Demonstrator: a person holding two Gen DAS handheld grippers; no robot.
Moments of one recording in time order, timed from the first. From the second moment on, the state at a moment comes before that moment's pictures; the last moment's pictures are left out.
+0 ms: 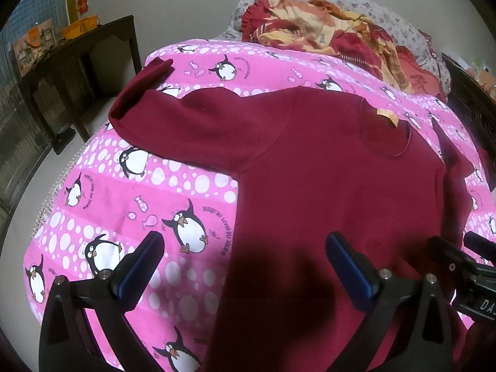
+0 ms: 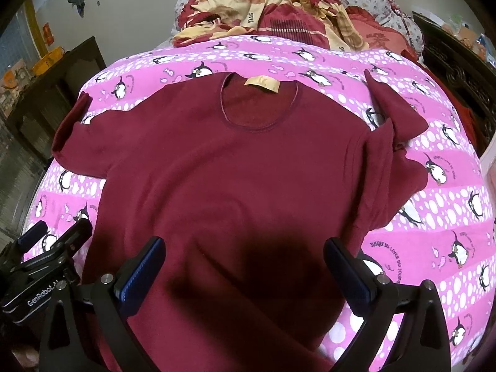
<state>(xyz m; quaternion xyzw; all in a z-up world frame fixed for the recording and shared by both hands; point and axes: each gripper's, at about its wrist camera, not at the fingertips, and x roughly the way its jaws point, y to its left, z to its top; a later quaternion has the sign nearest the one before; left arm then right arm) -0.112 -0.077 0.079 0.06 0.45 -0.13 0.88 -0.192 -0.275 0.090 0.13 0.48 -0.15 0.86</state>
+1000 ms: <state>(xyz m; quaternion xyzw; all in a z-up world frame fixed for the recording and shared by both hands) -0.109 -0.078 0.070 0.06 0.46 -0.13 0.88 -0.185 -0.271 0.077 0.12 0.50 -0.15 0.85</state>
